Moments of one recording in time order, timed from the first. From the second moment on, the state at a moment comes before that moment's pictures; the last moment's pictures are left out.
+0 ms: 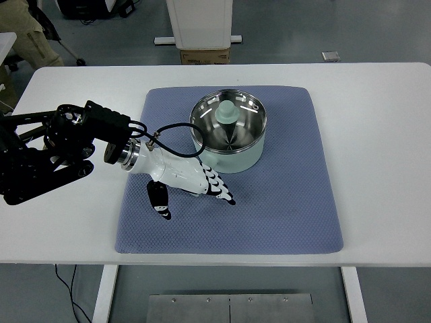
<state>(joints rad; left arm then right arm) -1.21 0.52 -0.07 -1.29 1.79 -0.35 -0.60 0.02 0.00 0.56 0.09 -0.45 -0.02 0.06</state>
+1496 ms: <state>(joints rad) -1.32 0.61 0.02 -1.24 1.97 -0.34 -0.60 0.02 0.00 0.56 0.09 -0.45 -0.02 0.06</state>
